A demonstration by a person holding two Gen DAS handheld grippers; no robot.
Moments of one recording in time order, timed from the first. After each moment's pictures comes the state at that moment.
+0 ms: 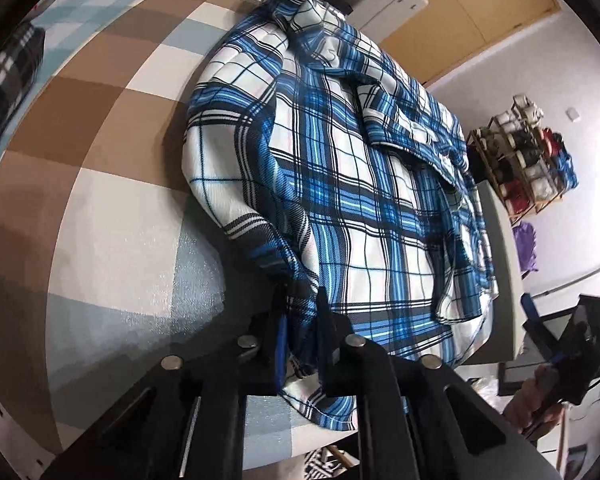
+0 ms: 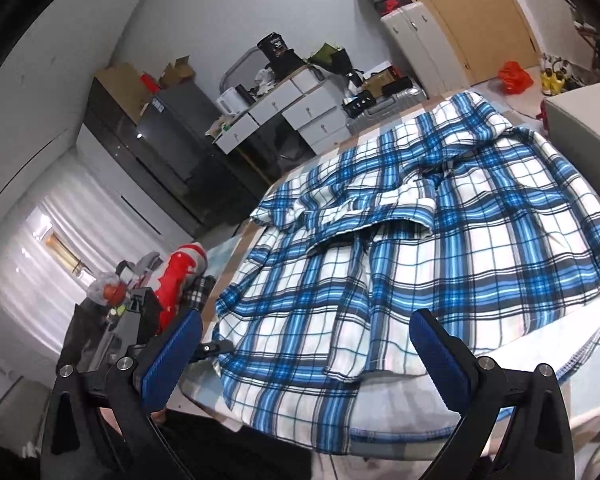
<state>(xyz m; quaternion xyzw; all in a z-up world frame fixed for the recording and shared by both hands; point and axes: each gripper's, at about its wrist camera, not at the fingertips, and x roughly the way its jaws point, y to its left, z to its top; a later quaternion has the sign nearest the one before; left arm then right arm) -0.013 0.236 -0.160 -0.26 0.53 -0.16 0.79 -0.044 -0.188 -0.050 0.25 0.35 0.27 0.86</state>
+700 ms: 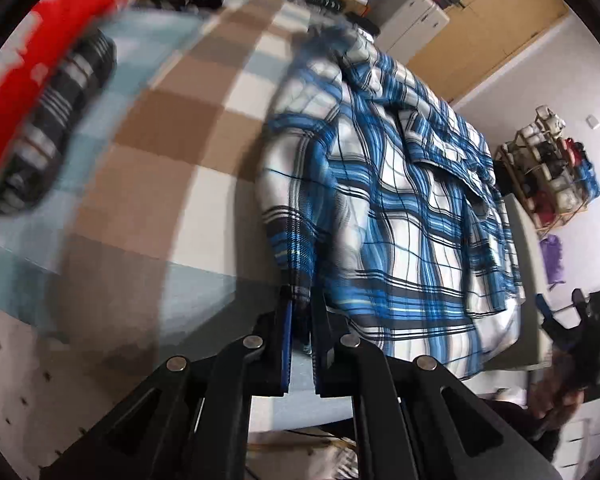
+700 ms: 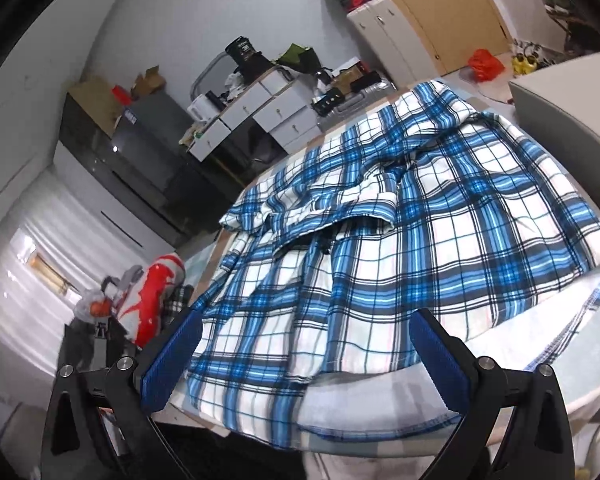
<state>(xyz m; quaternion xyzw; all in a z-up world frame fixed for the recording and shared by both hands) -0.053 0.262 -0.137 -0.22 0.51 -0.09 0.83 -0.040 -0.203 -0.062 0.25 0.37 0.23 0.86</state>
